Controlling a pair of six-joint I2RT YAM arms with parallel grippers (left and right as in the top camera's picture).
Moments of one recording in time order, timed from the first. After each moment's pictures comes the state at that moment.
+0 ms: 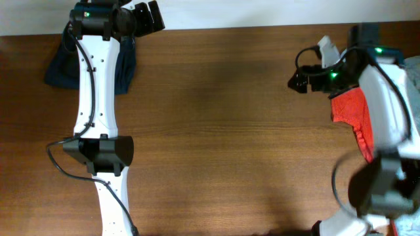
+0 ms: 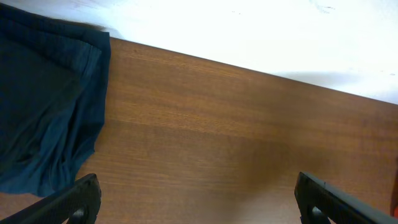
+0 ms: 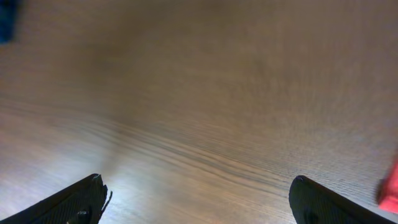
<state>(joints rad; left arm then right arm) -0.10 2.35 2.78 -1.30 0.12 -0.34 -0.17 1.82 1.70 -1.12 -0.47 -0.19</state>
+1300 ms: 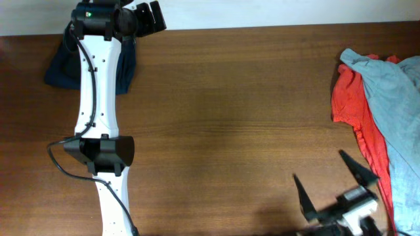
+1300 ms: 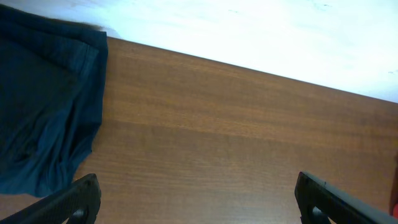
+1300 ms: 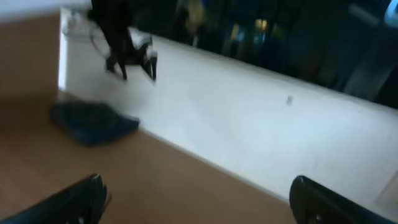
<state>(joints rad) -0.11 2.35 2.78 -1.30 0.11 -0.34 0.10 0.04 0.62 -0.45 -0.33 -0.24</state>
